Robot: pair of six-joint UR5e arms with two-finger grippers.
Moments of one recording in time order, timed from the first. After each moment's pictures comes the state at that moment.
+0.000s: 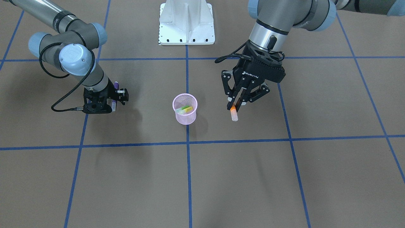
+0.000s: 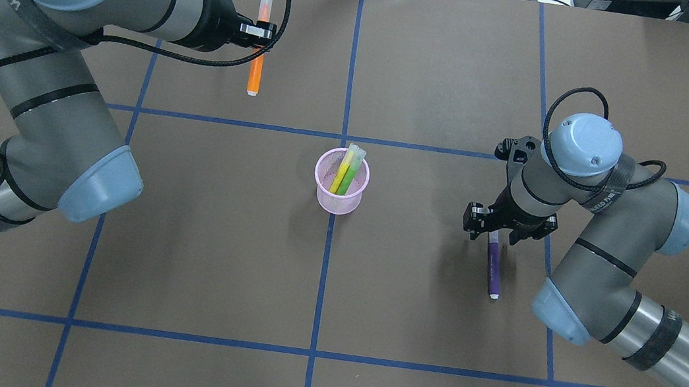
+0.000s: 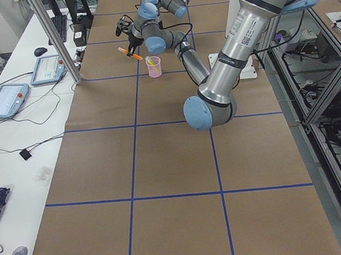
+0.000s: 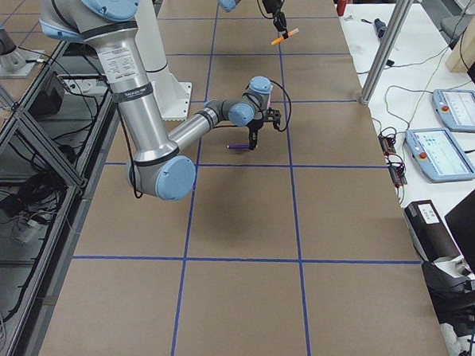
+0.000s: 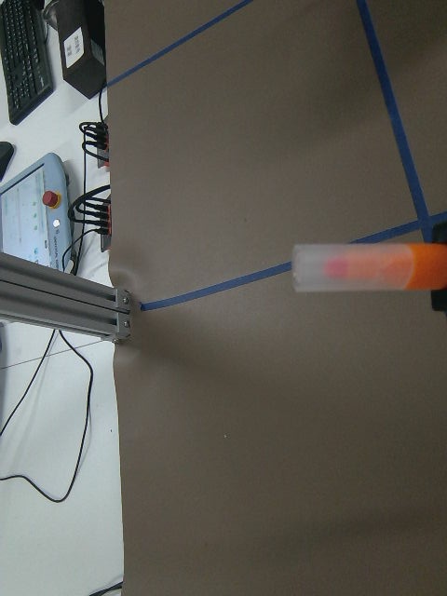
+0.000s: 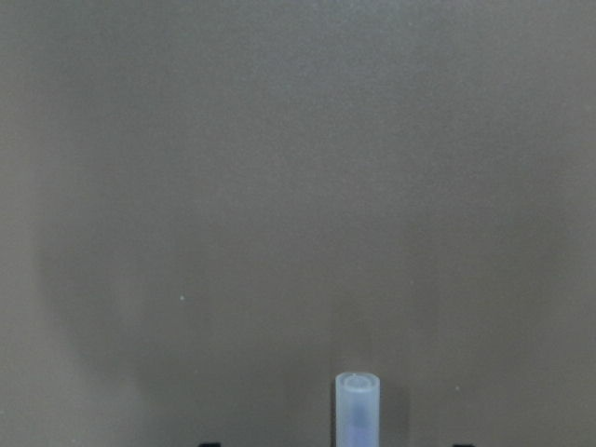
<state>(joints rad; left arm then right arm) -0.78 -2.20 -1.83 -1.88 -1.79 -0.99 0.67 -1.23 1.69 -1.43 2.10 1.04</state>
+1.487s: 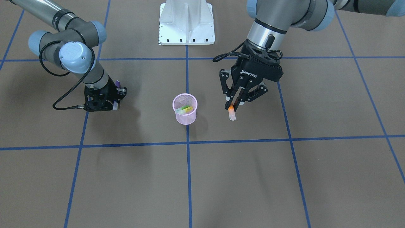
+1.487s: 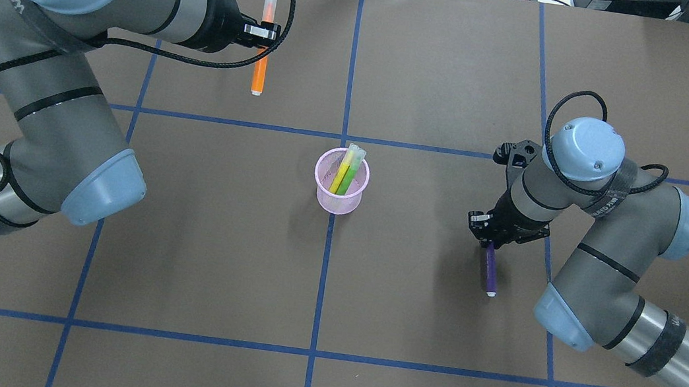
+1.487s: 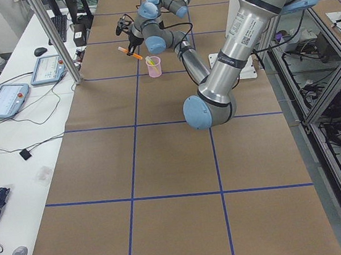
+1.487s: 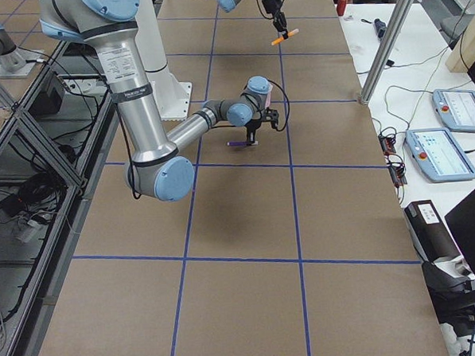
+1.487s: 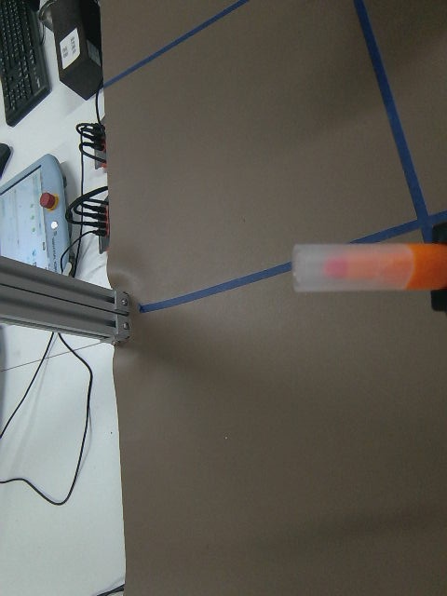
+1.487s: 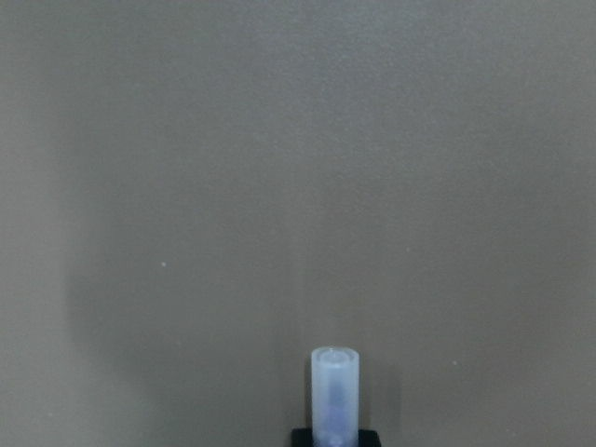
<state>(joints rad) -0.75 -2.21 -1.83 -1.91 -1.75 -0.98 0.66 -1.24 1.72 -1.43 2.10 1.02</state>
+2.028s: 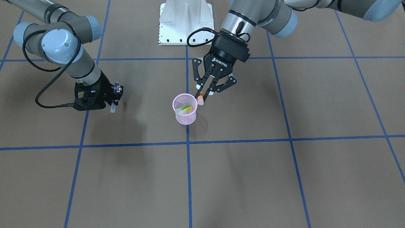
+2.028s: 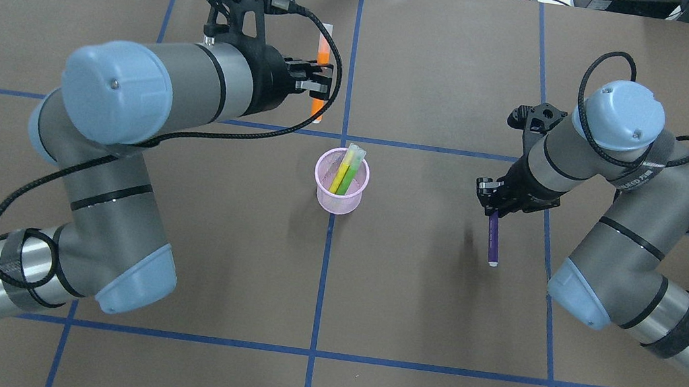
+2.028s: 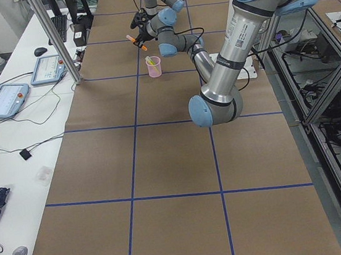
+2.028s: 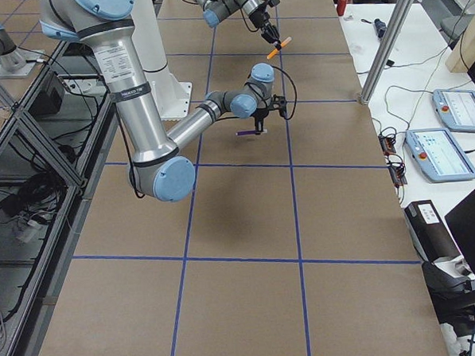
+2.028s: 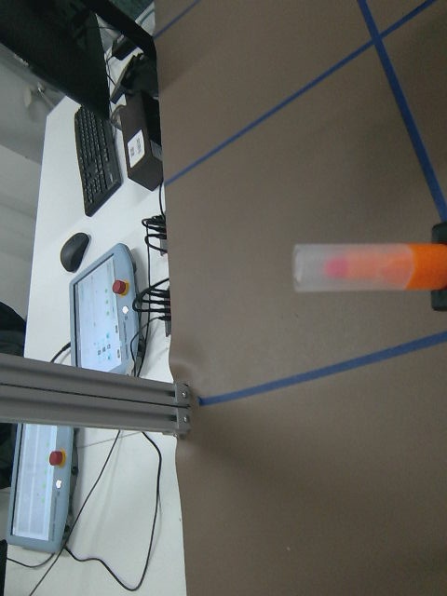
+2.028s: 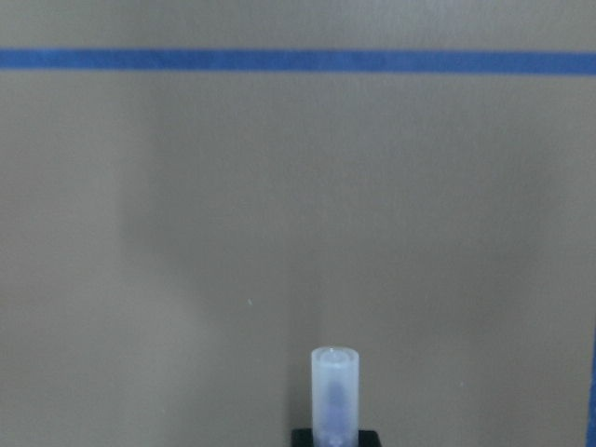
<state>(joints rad) -0.55 -2.19 -1.77 -2.26 -1.42 -0.99 0.74 -1.21 1.78 -1.42 2.11 1.02</state>
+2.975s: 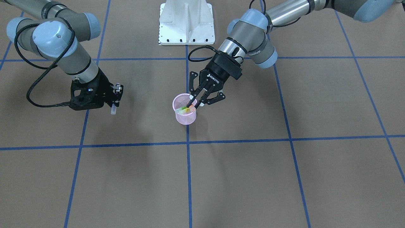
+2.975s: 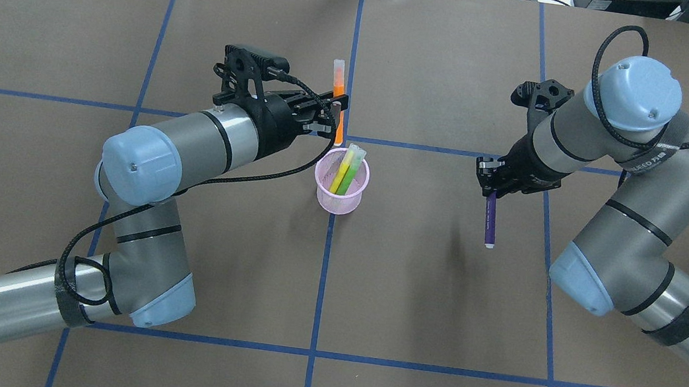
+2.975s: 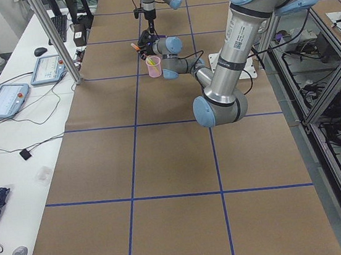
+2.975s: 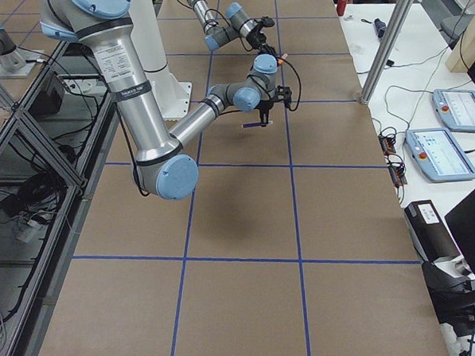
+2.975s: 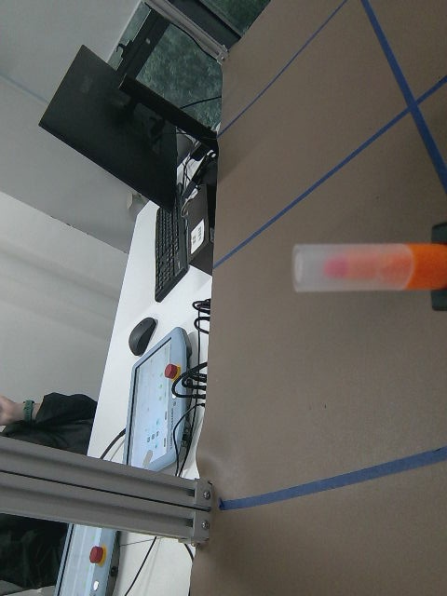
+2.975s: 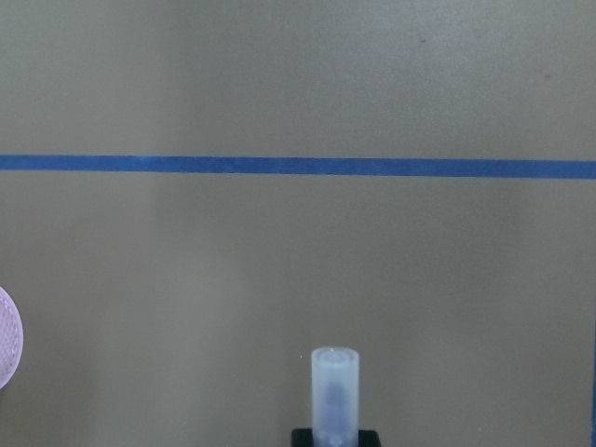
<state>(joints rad) -0.49 -2.17 -1.51 -2.73 -1.34 -0.98 0.77 -1.19 1.80 -1.42 2.11 1.02</state>
